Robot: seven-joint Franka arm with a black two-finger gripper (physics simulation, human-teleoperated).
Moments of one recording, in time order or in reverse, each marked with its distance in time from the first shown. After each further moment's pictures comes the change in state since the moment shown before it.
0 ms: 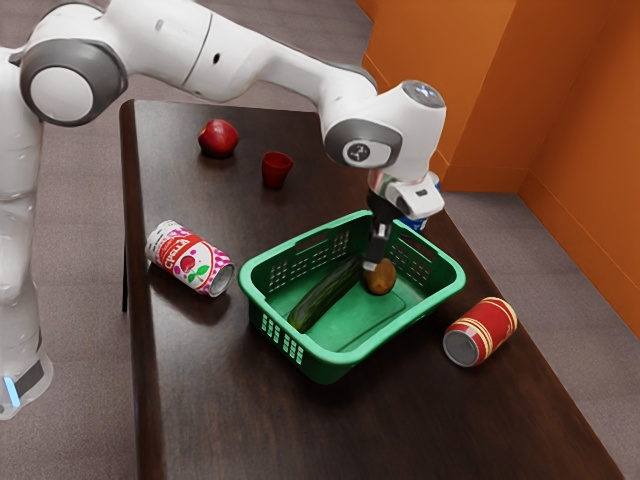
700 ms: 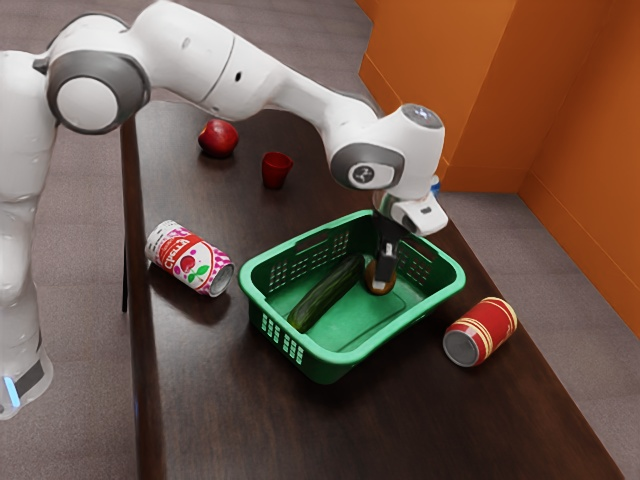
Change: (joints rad) arm 0.012 0.085 0.001 0.001 -0.053 0.111 -0.021
